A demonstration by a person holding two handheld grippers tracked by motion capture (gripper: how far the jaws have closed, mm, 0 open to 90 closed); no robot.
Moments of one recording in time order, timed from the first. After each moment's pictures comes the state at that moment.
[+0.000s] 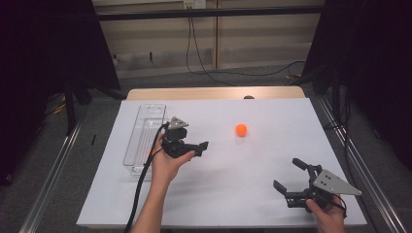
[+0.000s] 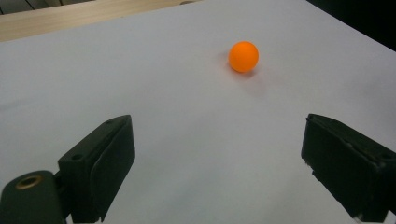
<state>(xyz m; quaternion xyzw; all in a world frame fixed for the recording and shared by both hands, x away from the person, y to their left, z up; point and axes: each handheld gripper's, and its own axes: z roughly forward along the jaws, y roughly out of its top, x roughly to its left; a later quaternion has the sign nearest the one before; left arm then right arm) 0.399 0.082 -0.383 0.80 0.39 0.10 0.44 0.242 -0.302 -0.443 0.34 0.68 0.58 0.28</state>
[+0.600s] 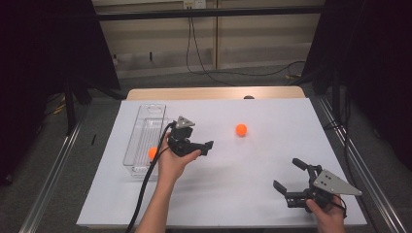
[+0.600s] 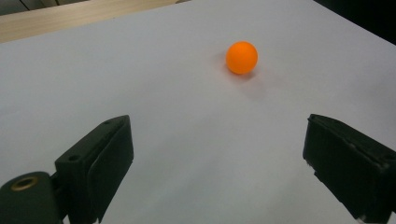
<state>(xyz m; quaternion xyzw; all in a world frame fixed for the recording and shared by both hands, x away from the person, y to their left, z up) 0.405 0.068 -0.389 0.80 0.39 0.11 0.44 0.241 -0.302 -0.442 0.34 0.68 0.58 0.28</state>
